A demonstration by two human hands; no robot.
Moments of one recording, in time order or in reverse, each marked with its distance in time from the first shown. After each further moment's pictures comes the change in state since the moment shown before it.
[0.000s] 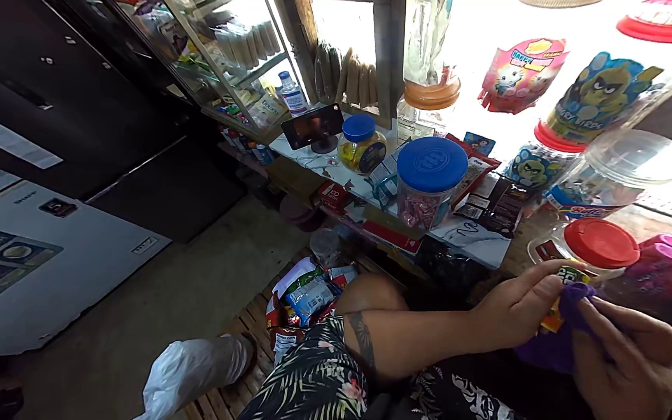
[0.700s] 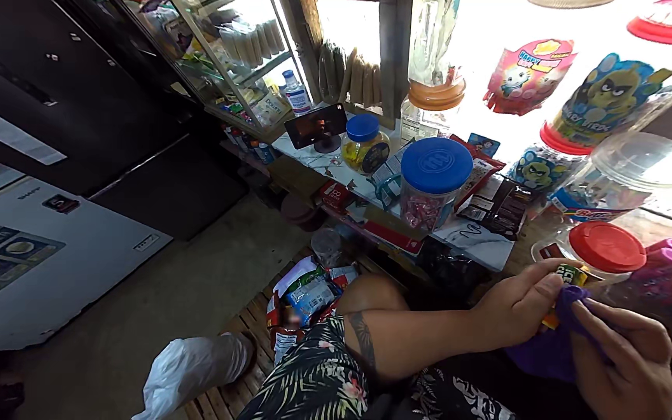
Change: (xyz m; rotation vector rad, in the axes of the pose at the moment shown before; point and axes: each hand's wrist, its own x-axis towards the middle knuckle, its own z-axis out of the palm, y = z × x) left_hand 0.002 0.003 -0.005 0.044 0.023 -0.033; right_hand -0.001 0.002 0.000 0.035 -0.069 0.007
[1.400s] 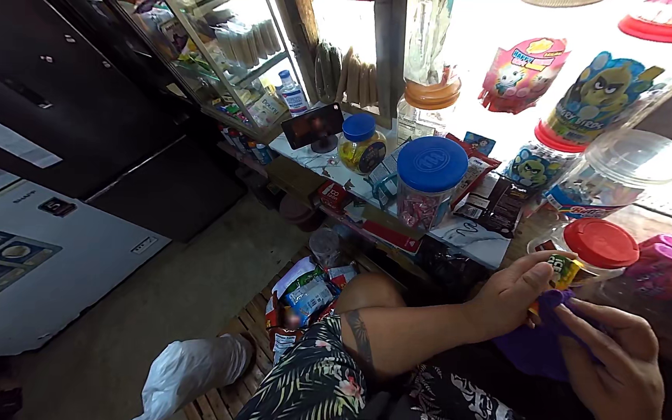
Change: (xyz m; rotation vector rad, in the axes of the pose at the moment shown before) left_hand 0.003 0.004 -0.002 -0.222 -0.022 -0.117; right_hand 0.000 -0.004 -0.001 0.031 -0.036 -0.020
